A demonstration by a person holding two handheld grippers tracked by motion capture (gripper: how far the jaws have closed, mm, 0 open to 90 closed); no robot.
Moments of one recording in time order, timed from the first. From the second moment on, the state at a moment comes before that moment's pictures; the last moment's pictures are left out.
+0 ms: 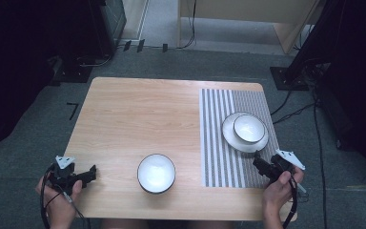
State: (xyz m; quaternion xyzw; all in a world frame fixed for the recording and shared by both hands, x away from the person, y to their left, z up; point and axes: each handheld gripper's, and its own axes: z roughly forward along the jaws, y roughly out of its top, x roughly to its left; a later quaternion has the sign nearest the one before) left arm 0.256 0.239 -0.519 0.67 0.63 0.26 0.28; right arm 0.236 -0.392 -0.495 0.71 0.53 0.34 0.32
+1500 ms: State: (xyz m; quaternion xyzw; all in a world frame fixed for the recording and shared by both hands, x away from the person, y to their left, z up) left arm 0.256 0.239 -0.519 0.67 0.63 0.26 0.28; right arm 0.193 -0.412 -0.505 0.71 0.55 0.33 0.30
